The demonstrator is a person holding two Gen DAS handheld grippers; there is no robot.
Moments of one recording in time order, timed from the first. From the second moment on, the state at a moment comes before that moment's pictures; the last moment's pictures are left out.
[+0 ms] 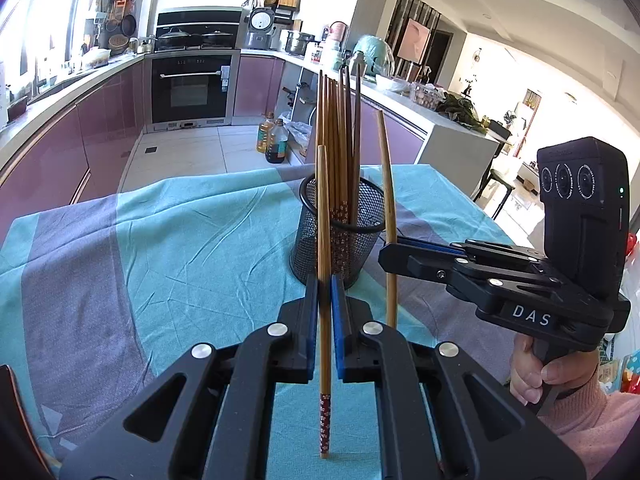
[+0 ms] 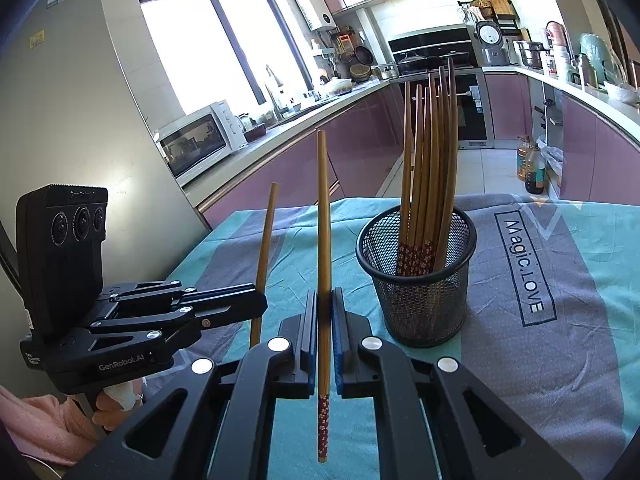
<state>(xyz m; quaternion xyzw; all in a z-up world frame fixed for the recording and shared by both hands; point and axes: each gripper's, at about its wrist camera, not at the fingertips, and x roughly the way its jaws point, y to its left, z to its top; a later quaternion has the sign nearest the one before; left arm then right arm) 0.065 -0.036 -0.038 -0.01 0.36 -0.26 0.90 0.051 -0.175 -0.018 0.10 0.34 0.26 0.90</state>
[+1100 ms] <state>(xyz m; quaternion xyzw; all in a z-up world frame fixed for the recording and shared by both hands) 0.068 -0.038 -0.026 -0.02 0.34 -0.27 0.90 0.055 -0.184 -0.001 0.10 0.31 0.26 0.91</state>
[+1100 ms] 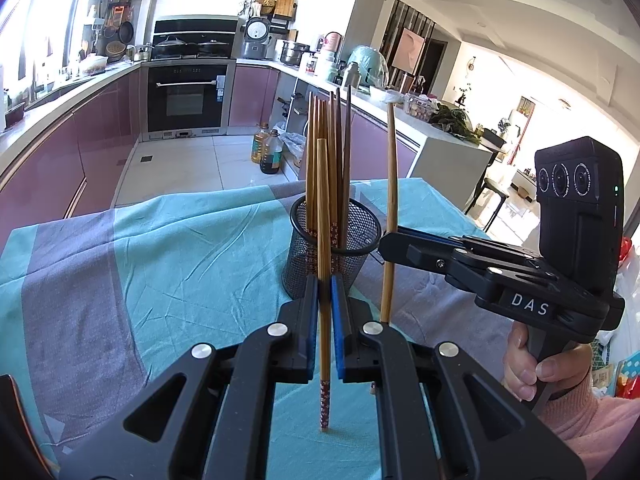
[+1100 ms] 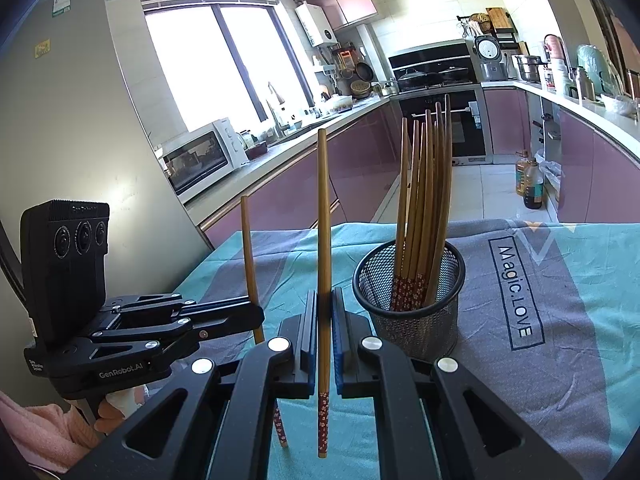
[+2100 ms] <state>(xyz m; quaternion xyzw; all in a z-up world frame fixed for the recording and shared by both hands) 0.067 -0.039 -0.008 -0.02 0.31 -0.27 0.91 0.065 -0.188 0.011 0.10 0.29 0.26 0.91</state>
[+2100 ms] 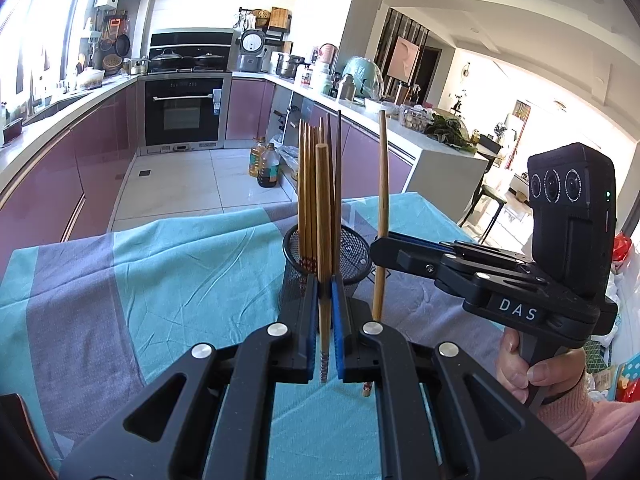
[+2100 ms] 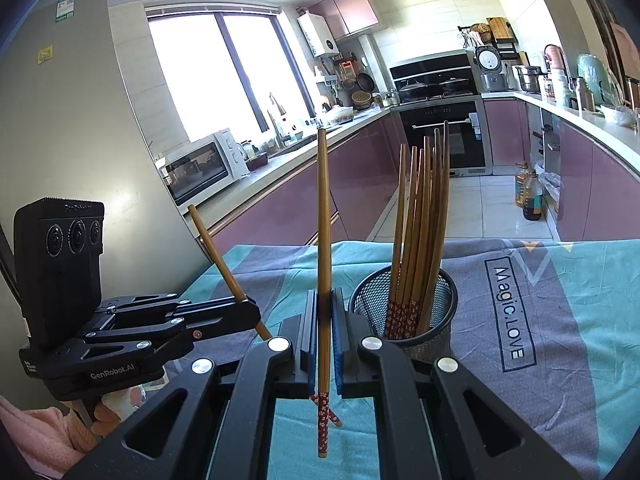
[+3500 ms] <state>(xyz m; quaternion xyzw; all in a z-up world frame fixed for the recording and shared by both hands) 0.051 -0.041 0.058 -0.02 0.24 -0.29 0.93 0.092 -0.195 0.051 0.09 0.24 0.25 0.93</state>
